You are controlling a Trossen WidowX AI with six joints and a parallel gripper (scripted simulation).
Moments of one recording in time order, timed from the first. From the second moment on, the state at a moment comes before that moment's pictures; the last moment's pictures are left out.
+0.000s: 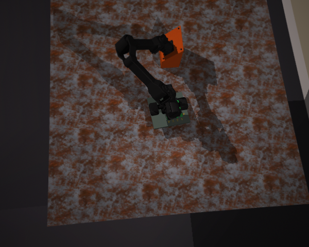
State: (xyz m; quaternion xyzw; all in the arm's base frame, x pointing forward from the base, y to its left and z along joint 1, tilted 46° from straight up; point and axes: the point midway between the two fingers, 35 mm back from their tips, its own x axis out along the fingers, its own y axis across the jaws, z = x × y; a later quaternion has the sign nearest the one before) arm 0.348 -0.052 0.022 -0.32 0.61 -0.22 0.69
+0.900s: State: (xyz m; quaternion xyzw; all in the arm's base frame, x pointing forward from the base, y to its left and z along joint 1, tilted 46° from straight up) arm 0.348 -0.054 0.019 -0.32 0.61 -0.22 0.69
